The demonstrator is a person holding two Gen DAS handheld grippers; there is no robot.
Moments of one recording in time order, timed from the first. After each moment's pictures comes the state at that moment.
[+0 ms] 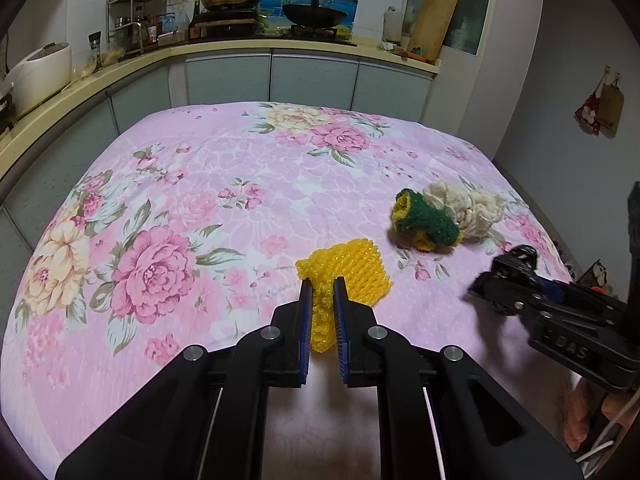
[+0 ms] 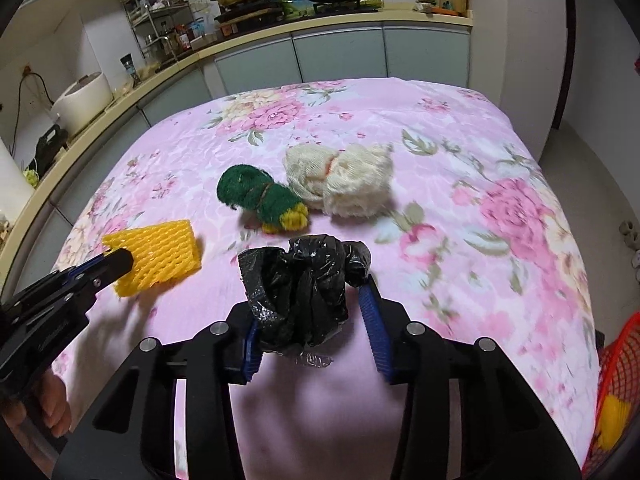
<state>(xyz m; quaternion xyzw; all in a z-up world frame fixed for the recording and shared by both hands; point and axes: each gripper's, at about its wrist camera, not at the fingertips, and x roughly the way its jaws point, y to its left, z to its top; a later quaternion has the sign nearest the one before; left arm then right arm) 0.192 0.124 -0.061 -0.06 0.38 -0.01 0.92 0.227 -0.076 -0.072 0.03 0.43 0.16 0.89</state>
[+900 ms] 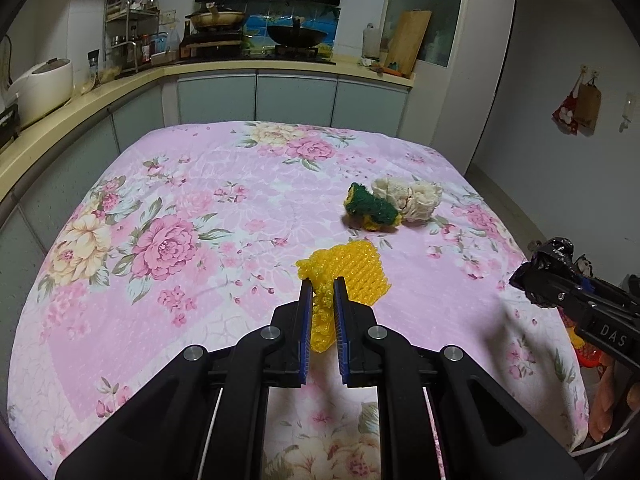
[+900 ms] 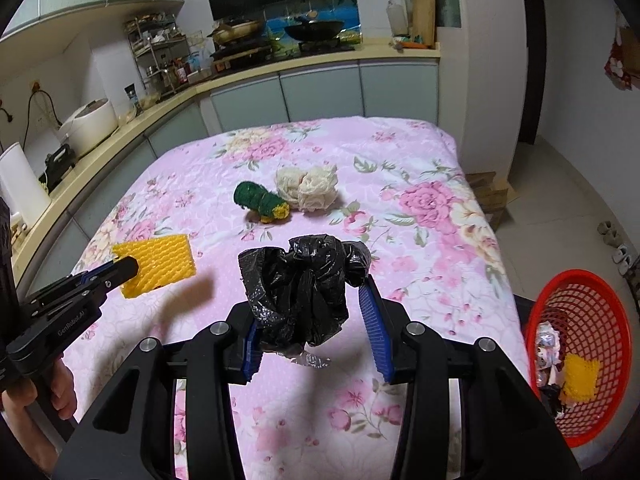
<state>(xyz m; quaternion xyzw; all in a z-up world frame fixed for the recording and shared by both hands) 0.123 0.105 -0.031 -0.05 0.35 -0.04 0.93 0.139 -0.122 -0.022 0.04 0.37 0.13 0.92</state>
